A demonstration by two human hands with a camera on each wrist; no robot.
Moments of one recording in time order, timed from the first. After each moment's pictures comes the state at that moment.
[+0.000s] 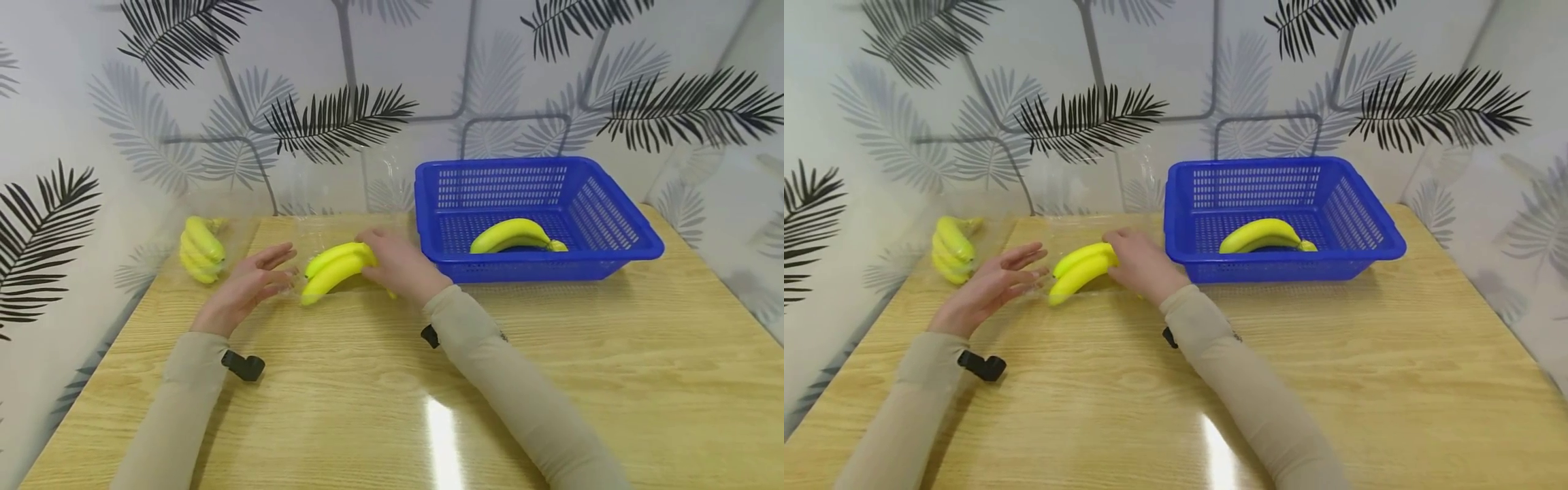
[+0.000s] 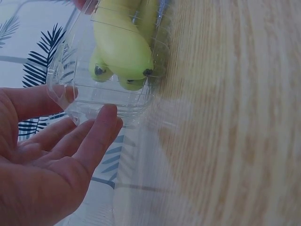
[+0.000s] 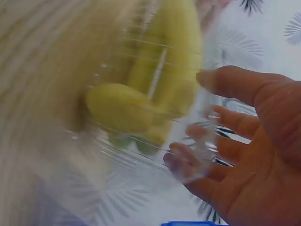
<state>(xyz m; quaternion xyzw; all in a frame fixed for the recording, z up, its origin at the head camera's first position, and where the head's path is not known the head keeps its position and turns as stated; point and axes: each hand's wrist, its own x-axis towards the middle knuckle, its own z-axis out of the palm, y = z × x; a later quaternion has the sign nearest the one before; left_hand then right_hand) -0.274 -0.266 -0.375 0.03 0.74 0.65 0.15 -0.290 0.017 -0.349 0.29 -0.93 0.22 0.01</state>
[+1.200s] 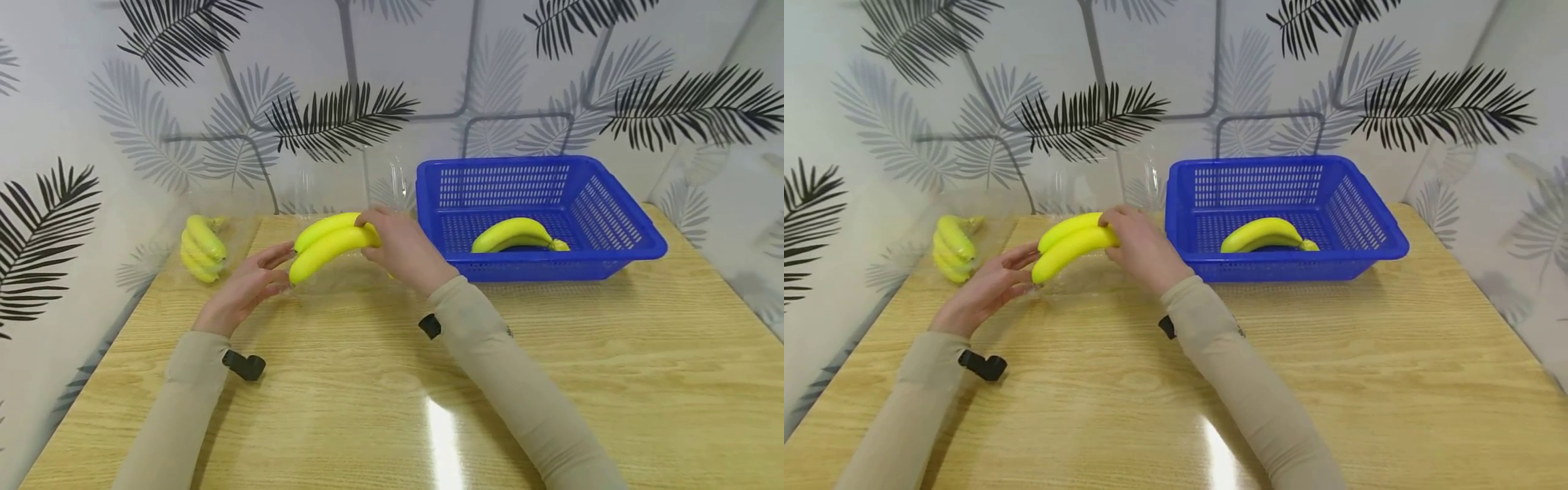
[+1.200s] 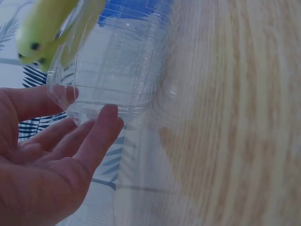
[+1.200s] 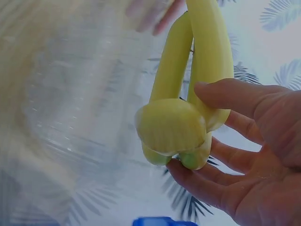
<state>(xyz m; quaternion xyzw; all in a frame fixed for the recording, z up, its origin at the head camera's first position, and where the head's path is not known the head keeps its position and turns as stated) -0.274 -0.265 -0.377 0.03 0.75 0.64 0.15 -0.287 0.020 -0.322 0.29 -0.92 0.26 0.09</state>
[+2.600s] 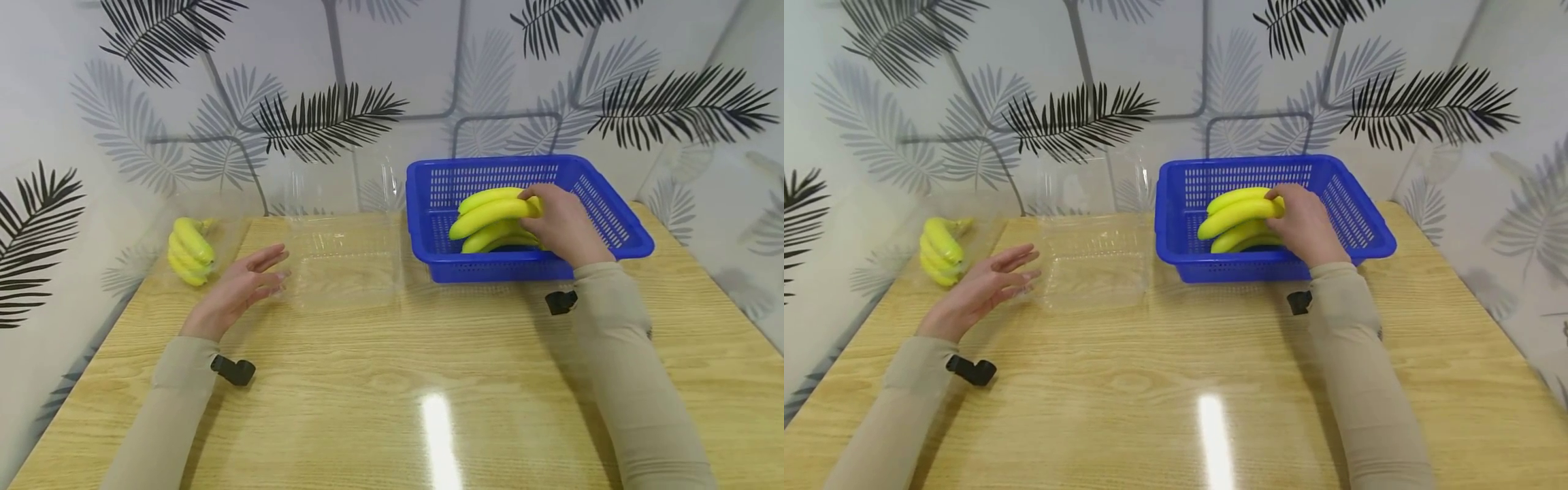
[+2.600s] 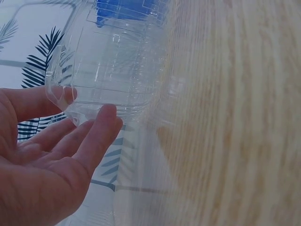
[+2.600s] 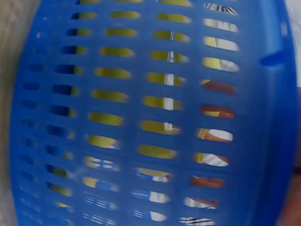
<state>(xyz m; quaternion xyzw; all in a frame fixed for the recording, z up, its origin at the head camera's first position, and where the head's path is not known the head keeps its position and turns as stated) -0.273 -0.262 -0.376 0.05 0.75 0.64 0.16 -0.308 0.244 -0.321 0.11 -0.95 0.26 0.10</state>
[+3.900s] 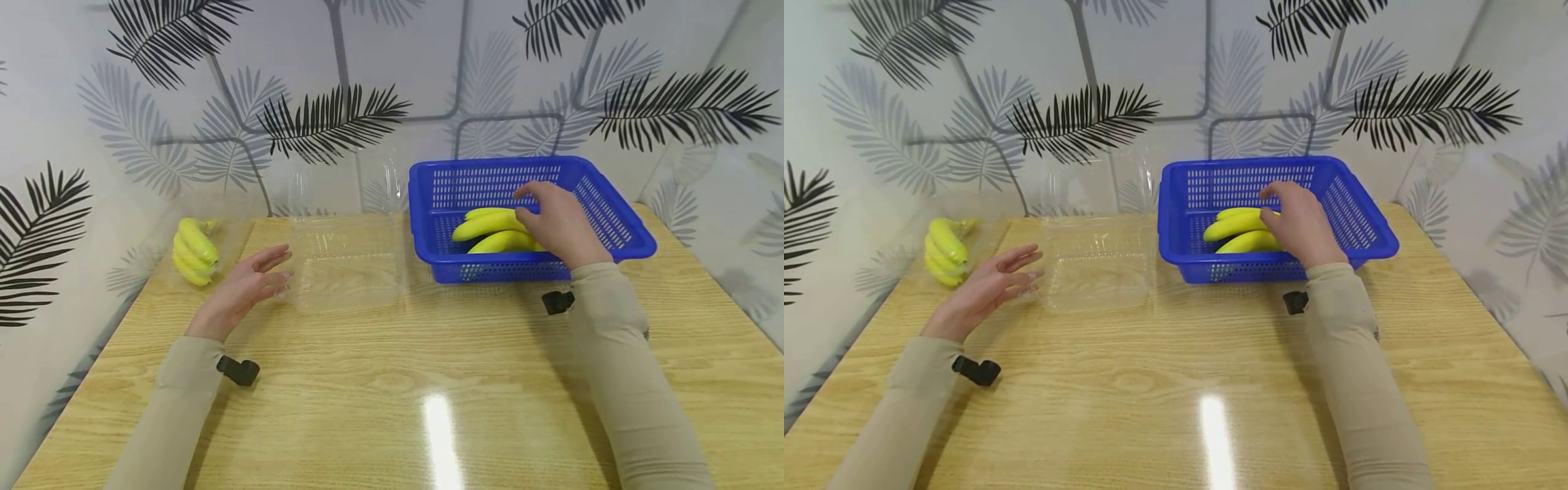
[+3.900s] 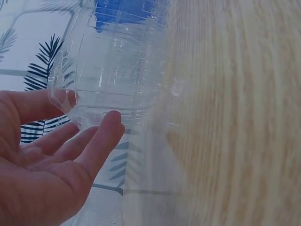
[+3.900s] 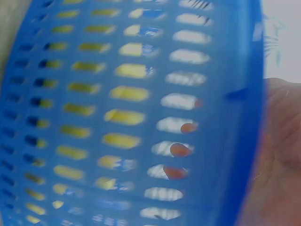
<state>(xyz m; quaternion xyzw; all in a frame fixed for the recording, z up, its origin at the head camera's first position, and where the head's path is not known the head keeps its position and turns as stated) -0.269 -0.258 -0.373 0.05 0.76 0.63 0.14 -0.302 0.232 -0.314 0.11 -0.95 0.27 0.09</state>
